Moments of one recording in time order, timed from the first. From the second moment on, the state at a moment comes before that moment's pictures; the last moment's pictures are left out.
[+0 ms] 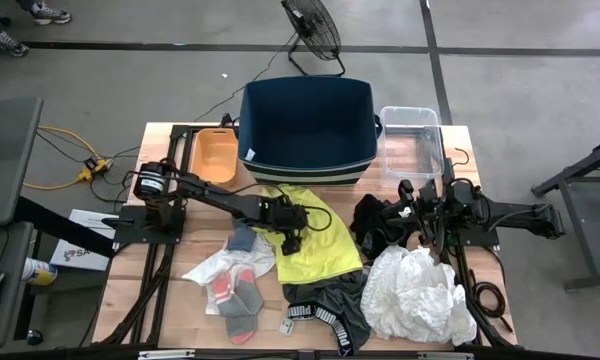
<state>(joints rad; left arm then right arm) -0.07 1.88 1.10 -0.24 -0.18 -0.27 -0.10 0.05 0.02 0.12 -0.29 0.28</state>
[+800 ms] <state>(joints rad) -0.09 1.96 1.10 -0.23 -0.25 -0.27 -0.10 0.05 0.02 0.12 -0.29 0.28</state>
